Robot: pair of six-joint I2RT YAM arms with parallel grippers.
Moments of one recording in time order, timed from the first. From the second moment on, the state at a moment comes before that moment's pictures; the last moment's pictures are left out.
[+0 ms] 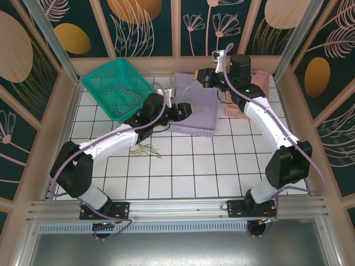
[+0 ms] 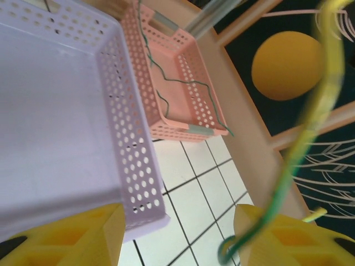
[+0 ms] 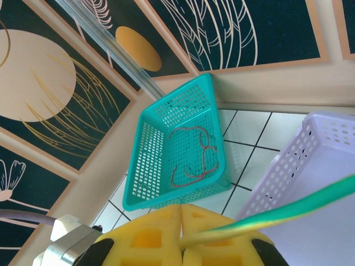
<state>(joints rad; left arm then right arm) -0.69 1.59 1.11 0.15 0.24 -0.77 0.33 1.58 1.49 -0.20 -0.58 0.46</state>
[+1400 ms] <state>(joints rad) -0.80 1.45 1.14 -0.28 0.03 -0.73 0.31 1.90 1.67 -0.36 -0.44 0.06</state>
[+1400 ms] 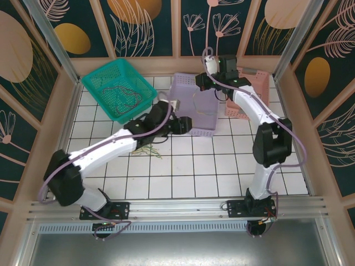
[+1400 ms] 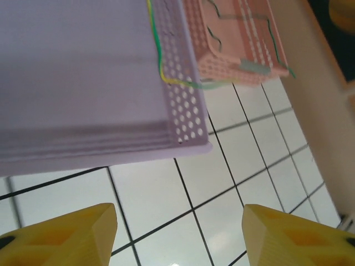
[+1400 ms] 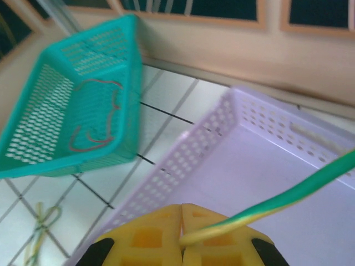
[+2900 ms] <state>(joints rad) -0.45 1.44 0.80 -0.57 -0.06 -1.15 0.66 1.47 0.94 -0.16 -0.35 0.49</state>
